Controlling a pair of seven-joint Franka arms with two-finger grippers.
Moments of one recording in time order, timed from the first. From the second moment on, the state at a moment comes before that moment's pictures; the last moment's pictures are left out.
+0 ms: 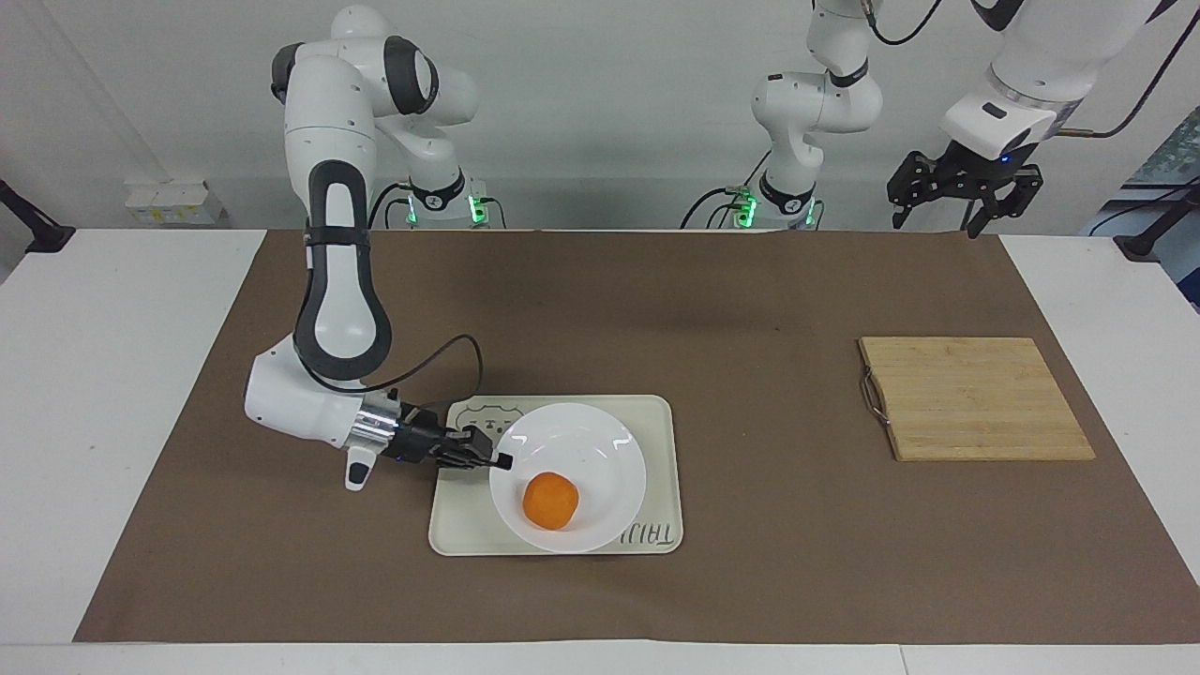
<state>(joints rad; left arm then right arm) -0.18 -0.03 0.07 -1.50 0.01 1.43 0.13 0.00 0.68 0.04 -1.49 1.08 1.99 -0.41</state>
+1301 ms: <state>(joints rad) -0.18 -0.03 0.07 -1.50 0.01 1.43 0.13 0.00 0.70 0.05 -1.54 1.03 1.96 -0.51</state>
